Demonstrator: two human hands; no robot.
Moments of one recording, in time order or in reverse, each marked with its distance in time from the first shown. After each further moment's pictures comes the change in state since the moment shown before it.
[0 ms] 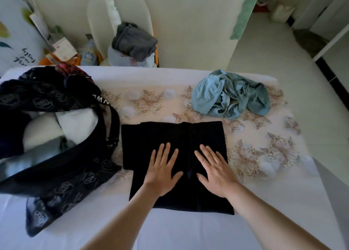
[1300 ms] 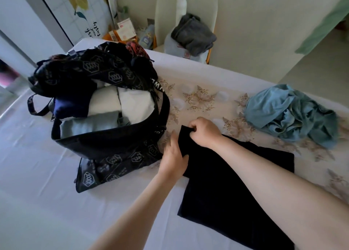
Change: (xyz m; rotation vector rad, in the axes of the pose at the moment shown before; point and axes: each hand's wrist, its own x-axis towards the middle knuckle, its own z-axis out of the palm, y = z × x) left_hand -0.031 -0.073 -0.044 -0.902 0.238 -0.487; right_hand 0.179 -0.154 -0.109 0.337 -0.076 -0.096
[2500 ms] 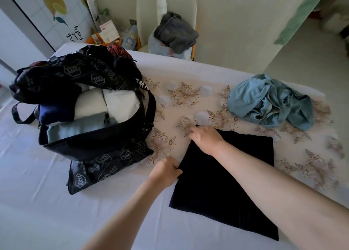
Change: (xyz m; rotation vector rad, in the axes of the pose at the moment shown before) left_hand -0.032 -0.015 0.017 0.181 -0.271 -0.066; right_hand -0.042 0.065 0.018 -0.583 0.018 -0.368
